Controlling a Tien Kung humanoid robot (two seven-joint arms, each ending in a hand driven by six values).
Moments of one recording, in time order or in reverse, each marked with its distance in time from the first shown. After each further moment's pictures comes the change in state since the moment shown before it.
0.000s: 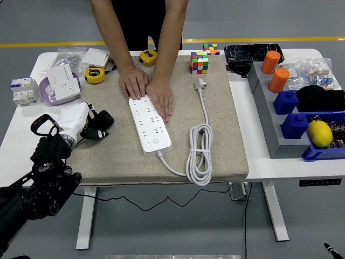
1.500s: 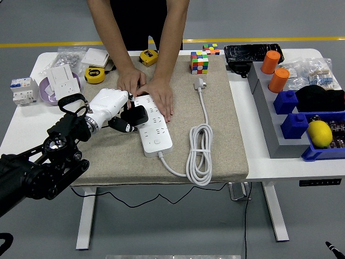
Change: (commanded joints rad) left arm -0.218 0.116 0.411 -0.051 -0.172 -0.060 -0.148; right arm 0.010 -0.010 -0.006 0.000 0.001 0.001 -0.003
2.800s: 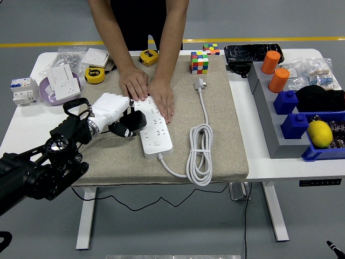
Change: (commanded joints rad) left arm -0.027 -0.003 0.076 0.051 0.012 0.012 -0.017; right arm 0.000 -0.006 0.003 0.000 -0.005 -0.001 0.002
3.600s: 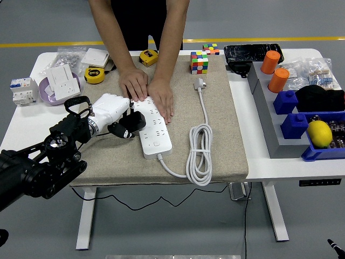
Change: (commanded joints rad) left arm -0.015 0.020 0.015 -0.017 -0.006 -0.069 0.009; right arm 0.005 0.000 0.007 0.000 0.010 0.000 0.006
